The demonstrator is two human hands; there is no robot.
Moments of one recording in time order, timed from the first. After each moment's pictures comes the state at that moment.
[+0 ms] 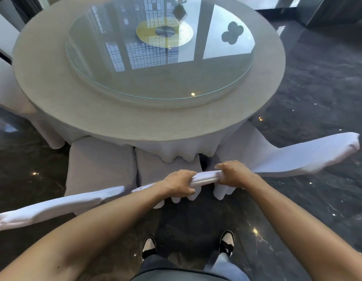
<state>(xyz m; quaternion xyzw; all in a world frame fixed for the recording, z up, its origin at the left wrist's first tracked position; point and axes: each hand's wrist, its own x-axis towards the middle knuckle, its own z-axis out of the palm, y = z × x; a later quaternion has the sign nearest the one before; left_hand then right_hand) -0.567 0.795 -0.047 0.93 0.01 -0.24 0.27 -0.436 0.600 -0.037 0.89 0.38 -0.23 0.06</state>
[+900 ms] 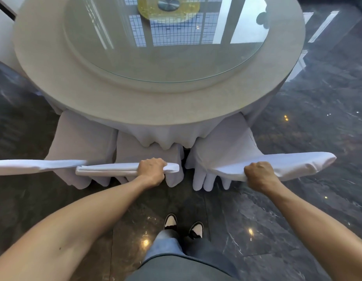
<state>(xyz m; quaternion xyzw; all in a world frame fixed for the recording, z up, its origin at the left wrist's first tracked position) -0.477 0.660 -0.078 0.94 0.27 -0.22 0.05 -0.269 0.384 -0.031 0.84 0.42 -0.16 0.31</state>
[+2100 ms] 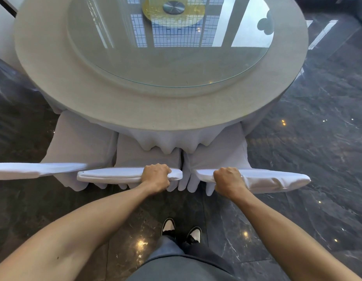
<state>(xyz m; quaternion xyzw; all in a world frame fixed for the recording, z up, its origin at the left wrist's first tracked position) -0.475 0.667 -0.080 0.93 0.28 -0.21 0.10 -0.325 0.469 -0.038 0.85 0.45 -0.18 0.20</state>
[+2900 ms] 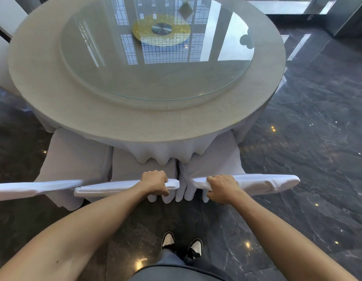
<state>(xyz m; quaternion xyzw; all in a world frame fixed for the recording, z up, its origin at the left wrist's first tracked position) -0.459 0.685 -0.064 0.91 0.22 -0.31 0.15 -0.322 0.461 -0.049 0.85 0.46 -0.23 0.10</state>
